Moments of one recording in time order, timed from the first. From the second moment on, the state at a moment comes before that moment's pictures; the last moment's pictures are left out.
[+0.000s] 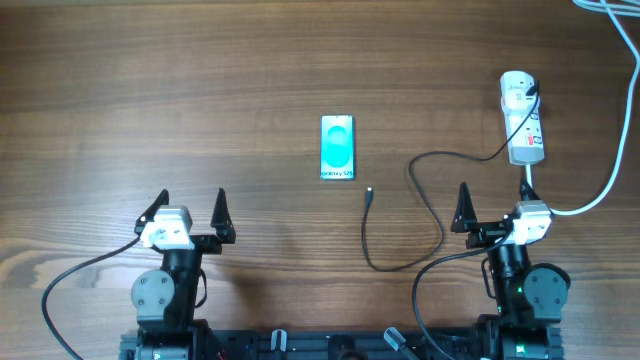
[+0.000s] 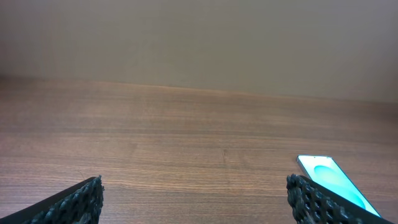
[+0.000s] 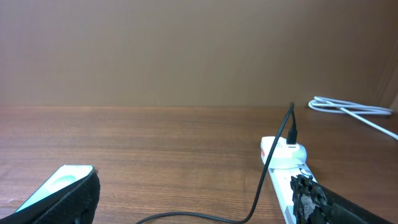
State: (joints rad) left arm 0.02 0.01 0.02 -0.08 0.05 -0.09; right arm -0.07 0.01 0.01 0.00 -0.12 0.01
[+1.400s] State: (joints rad) left arm 0.02 0.08 0.24 0.29 0.54 -0.38; right arm -0.07 0.01 0.01 0.00 -0.12 0.01
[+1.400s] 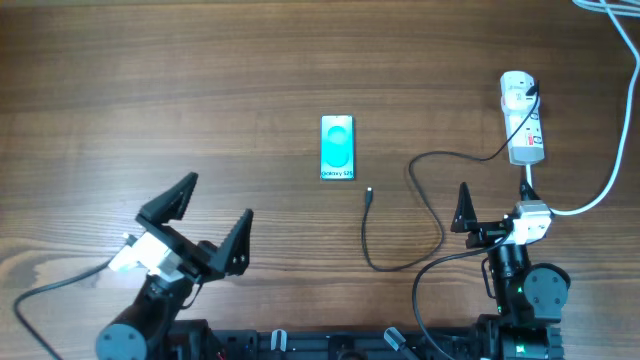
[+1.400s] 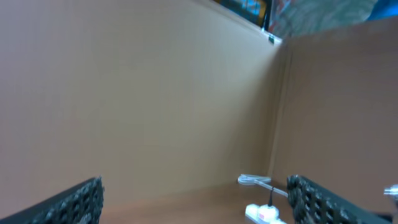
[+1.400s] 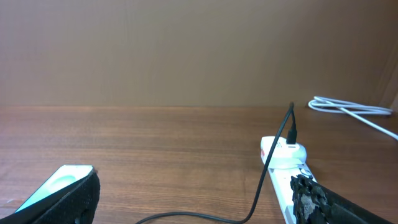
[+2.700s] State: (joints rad) left arm -0.50 1.69 1.84 -1.45 0.16 -0.51; right arm -0.07 0.01 0.01 0.00 -0.12 0.01
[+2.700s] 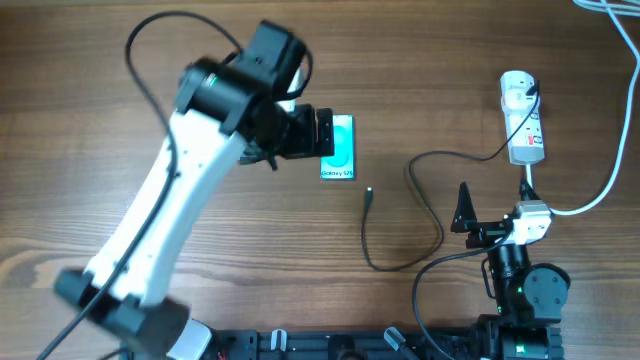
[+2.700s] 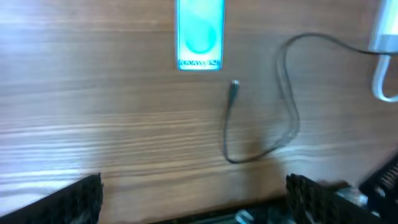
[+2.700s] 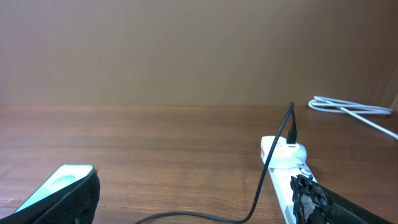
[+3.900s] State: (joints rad) left arm -0.57 2.42 2.06 -1.18 0.04 -0.55; right arm -0.07 0.01 0.01 0.00 -0.12 0.01
